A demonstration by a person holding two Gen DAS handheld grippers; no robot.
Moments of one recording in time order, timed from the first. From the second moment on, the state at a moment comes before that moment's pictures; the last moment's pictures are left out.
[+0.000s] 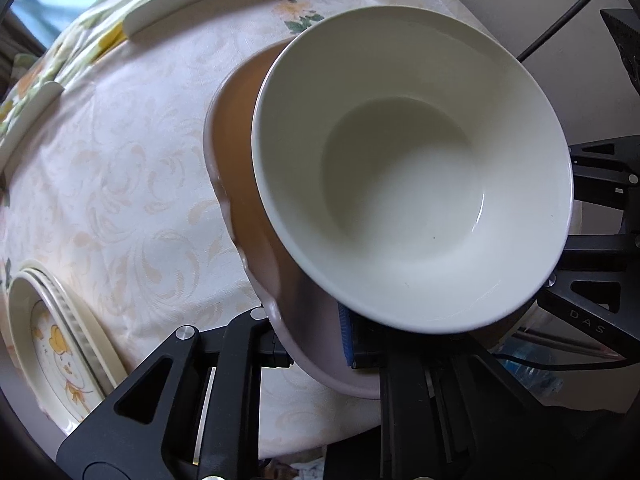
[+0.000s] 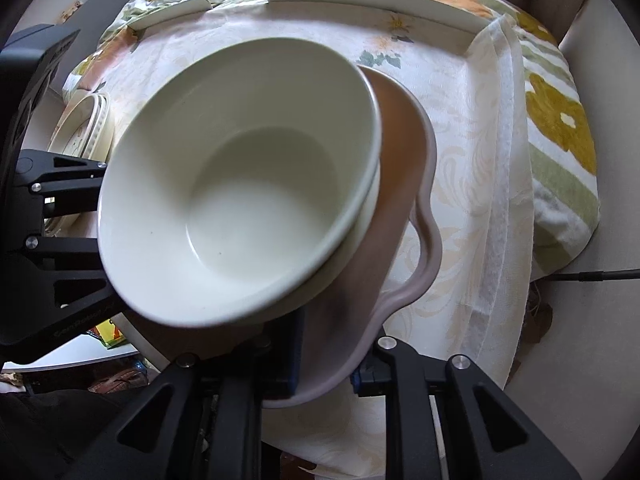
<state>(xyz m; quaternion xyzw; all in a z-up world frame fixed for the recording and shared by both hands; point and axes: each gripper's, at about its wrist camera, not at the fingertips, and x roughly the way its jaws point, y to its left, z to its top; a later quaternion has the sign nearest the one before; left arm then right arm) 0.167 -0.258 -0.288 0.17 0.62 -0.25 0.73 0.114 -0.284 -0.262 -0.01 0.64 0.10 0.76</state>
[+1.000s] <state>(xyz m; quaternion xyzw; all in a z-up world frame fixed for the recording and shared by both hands) 0.166 -0.031 -0.177 0.13 0.57 -0.17 0.79 0.140 -0.109 -0.165 -0.07 0.58 0.16 0.79</state>
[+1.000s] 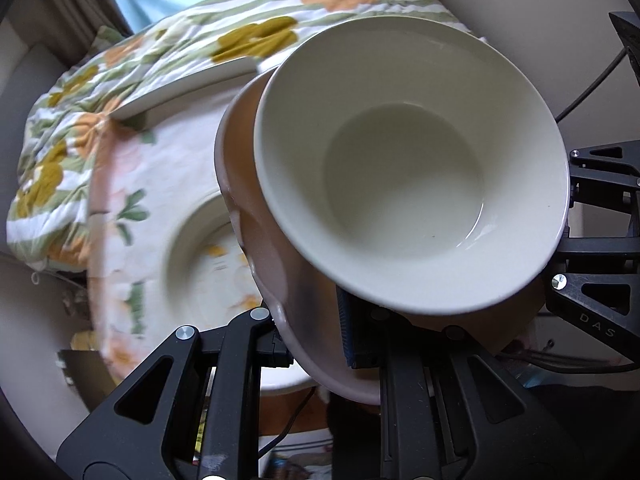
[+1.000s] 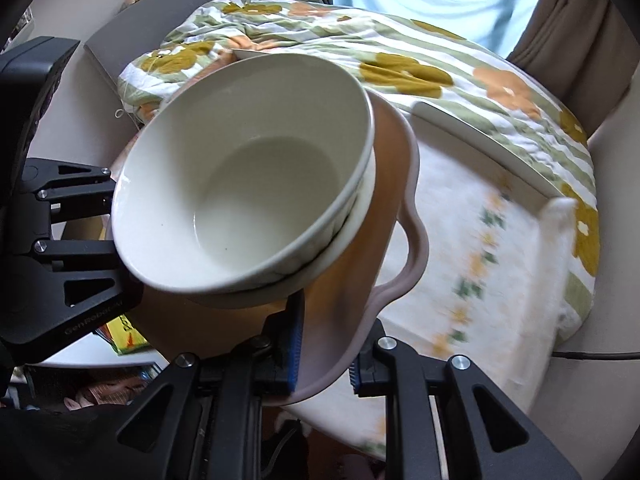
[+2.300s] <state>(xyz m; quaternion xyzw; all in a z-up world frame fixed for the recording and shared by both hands) 0.180 0.067 -0.259 0.17 0.60 -0.20 0.75 0.157 -0.004 -0.237 -0.01 0.63 0.11 0.77</state>
